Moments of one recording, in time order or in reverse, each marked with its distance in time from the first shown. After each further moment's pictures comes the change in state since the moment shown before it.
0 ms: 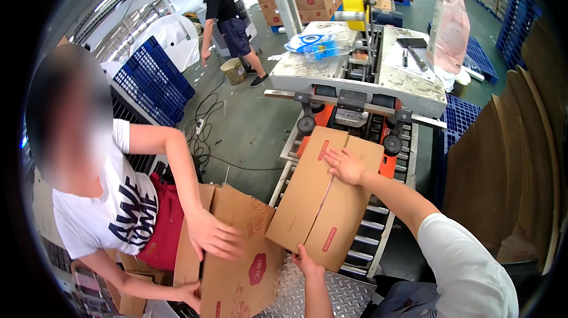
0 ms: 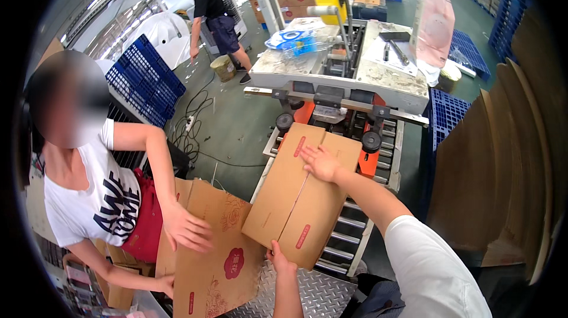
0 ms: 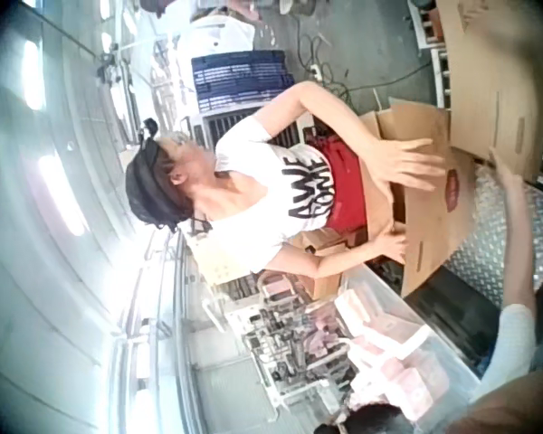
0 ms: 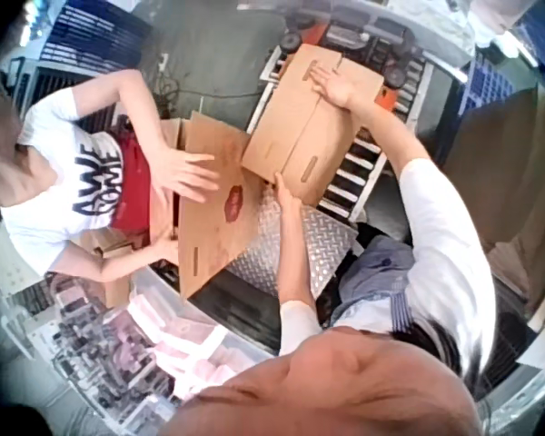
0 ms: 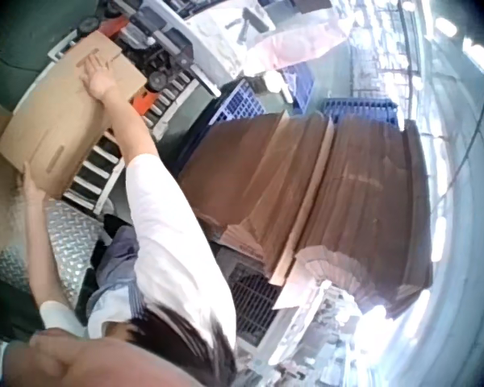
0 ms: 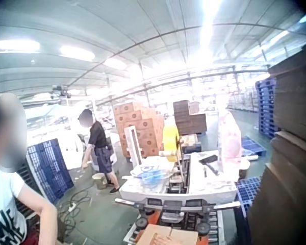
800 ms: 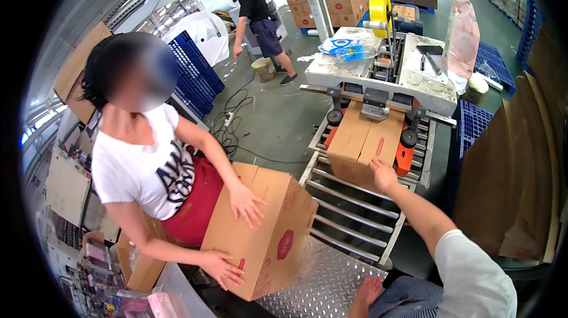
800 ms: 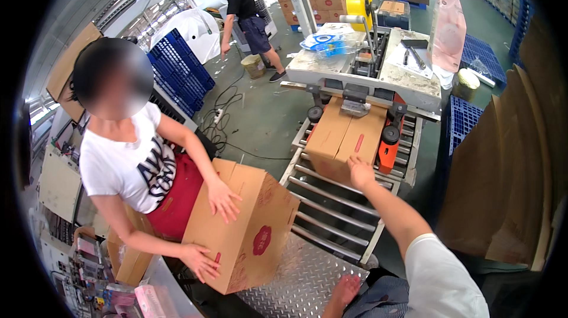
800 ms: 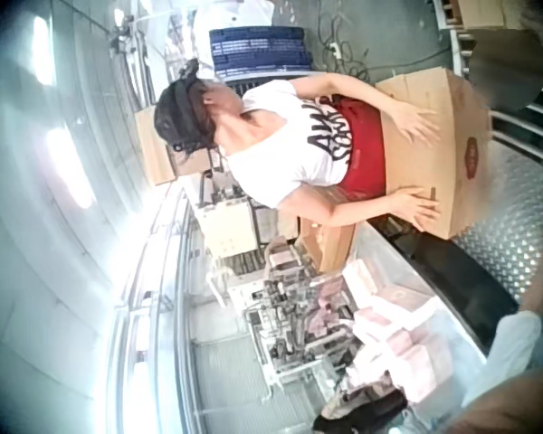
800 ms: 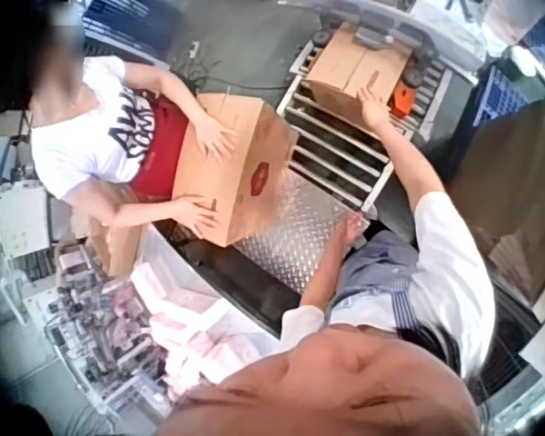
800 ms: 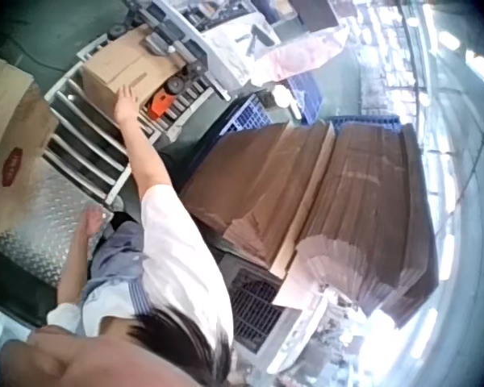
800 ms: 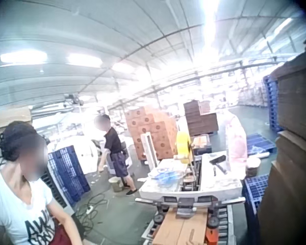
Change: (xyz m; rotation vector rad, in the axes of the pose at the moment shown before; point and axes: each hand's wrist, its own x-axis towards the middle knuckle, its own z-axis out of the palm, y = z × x) left_hand -0.131 -0.137 -0.188 0.116 -0.144 -0.864; right_hand -0.105 -0.038 -0.004 -0.014 0.088 0.384
